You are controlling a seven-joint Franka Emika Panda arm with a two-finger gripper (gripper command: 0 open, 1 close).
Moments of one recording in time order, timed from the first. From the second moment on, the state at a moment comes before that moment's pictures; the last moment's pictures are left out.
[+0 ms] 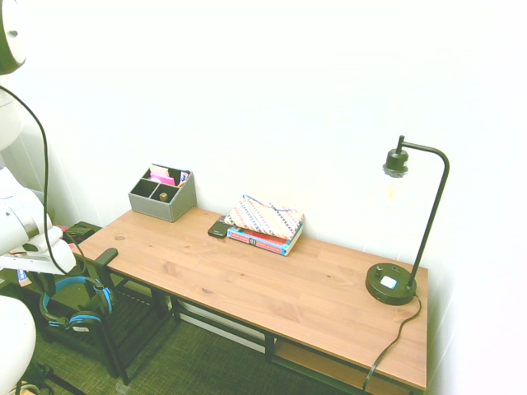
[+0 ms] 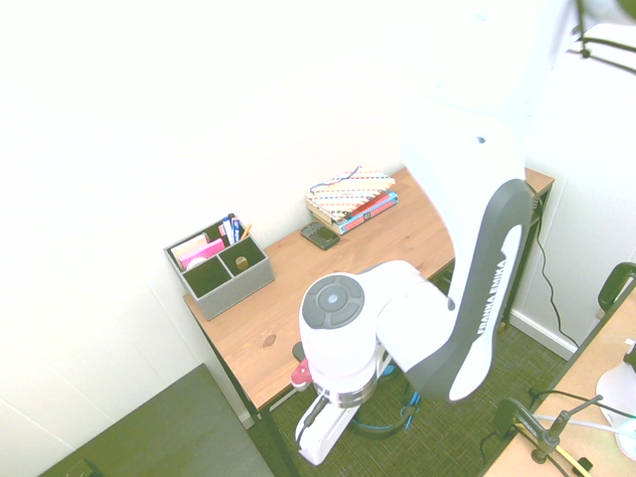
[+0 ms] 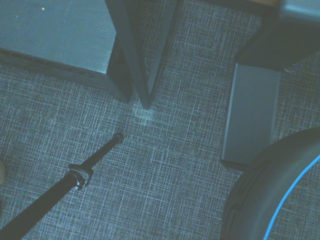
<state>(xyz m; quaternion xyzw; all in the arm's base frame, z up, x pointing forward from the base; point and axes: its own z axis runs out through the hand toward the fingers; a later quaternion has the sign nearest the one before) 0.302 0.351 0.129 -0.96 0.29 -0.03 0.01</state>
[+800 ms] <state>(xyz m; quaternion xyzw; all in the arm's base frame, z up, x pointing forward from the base) 0.337 0.368 0.070 -0.94 0.33 -0.08 -0.04</state>
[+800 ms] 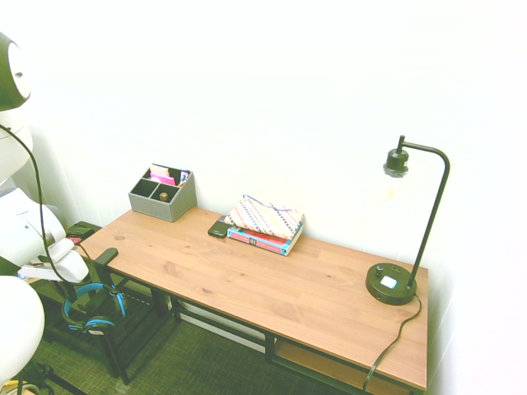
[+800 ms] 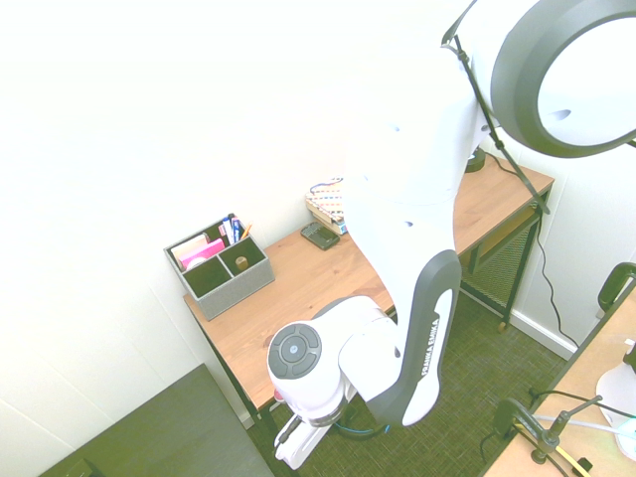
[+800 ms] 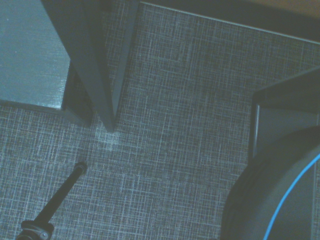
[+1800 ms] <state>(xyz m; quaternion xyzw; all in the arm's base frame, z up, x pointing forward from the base) 0.358 0.250 0.217 -0.94 0.35 -0.04 0.03</state>
